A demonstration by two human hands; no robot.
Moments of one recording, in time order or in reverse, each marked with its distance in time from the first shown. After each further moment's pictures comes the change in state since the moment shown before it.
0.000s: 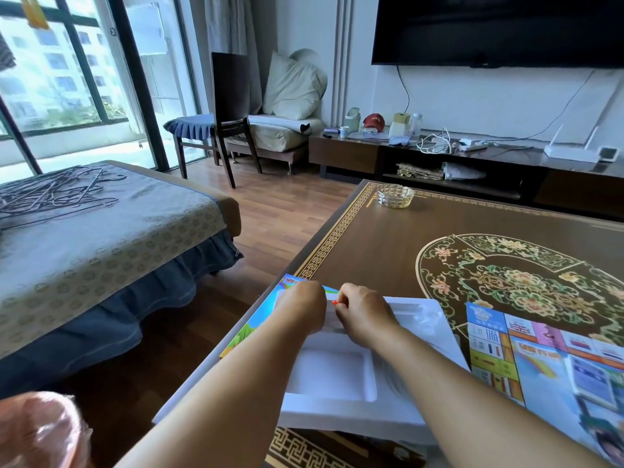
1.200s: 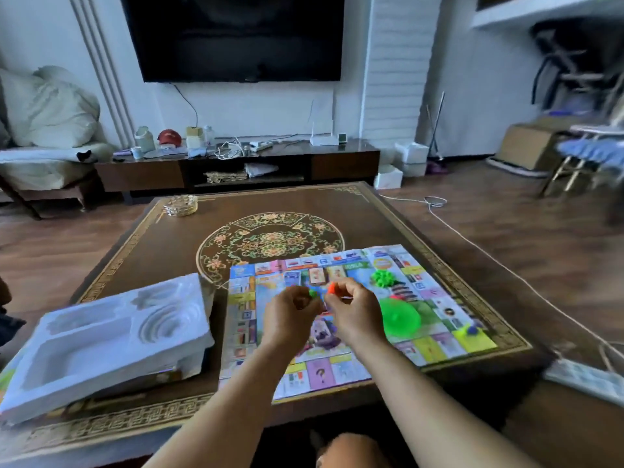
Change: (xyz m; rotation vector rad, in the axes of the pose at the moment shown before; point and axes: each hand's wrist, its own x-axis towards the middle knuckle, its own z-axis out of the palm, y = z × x) left_hand -0.239 0.292 0.012 -1.051 0.064 0.443; right_hand -0.320 0.178 -0.146 0.612 0.736 0.528
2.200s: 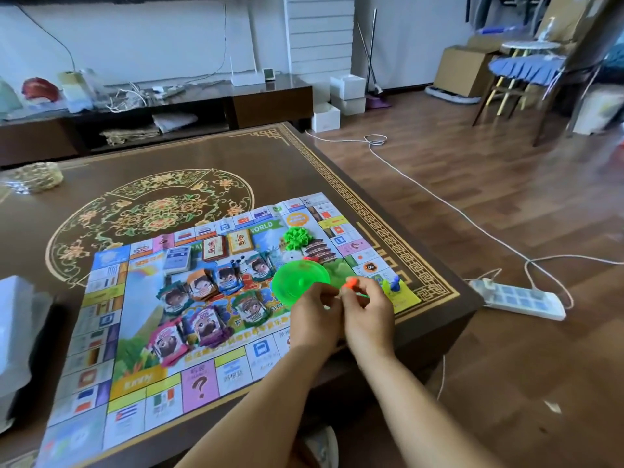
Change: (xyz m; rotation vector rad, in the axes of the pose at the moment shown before) left_hand -0.010 0.015 0.232 0.101 -0.247 -0.016; right_hand 0.038 0.172 -0.109 0.087 0.374 0.207
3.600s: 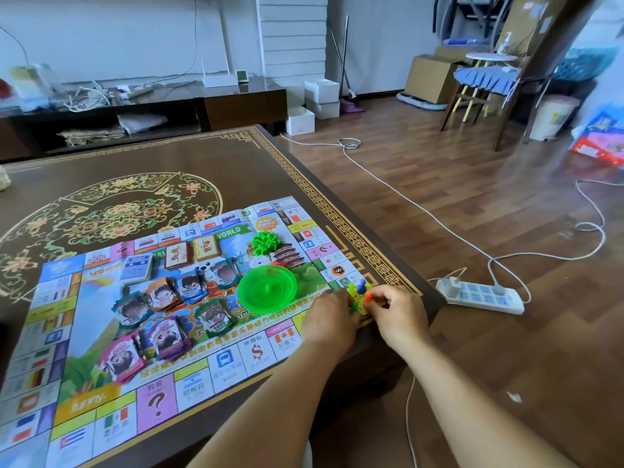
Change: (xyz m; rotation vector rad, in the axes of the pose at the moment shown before) left_hand 0.000 0.034 0.051 0.466 -0.258 0.209; right_hand 0.050 0.027 -0.088 -0.594 -0.090 -0.027
